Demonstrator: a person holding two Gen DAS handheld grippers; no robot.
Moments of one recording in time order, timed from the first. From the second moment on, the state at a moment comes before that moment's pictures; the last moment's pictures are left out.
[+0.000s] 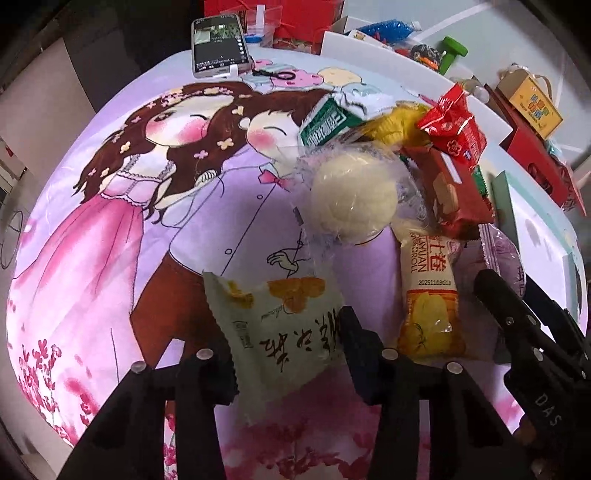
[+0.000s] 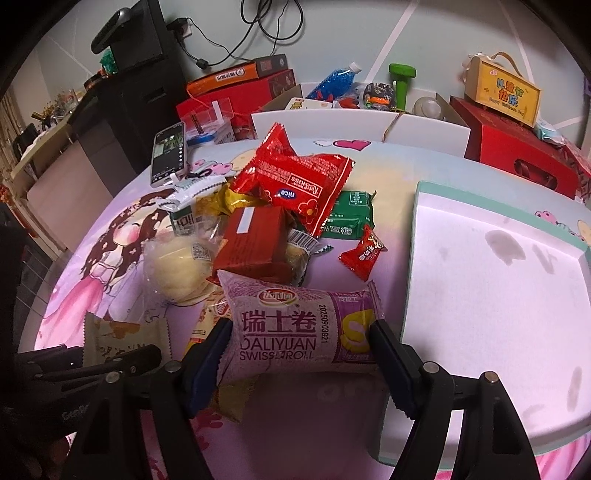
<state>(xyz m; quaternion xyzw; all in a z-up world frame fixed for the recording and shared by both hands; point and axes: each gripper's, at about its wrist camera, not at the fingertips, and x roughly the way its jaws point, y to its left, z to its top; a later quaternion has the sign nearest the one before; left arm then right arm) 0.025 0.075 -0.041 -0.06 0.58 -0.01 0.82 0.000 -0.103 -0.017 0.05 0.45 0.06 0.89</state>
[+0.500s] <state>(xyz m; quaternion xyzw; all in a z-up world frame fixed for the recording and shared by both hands) 0.003 0.080 0.003 -0.07 0.54 -0.02 0.84 -0.014 -0.111 0.009 0.07 0.42 0.08 0.90</state>
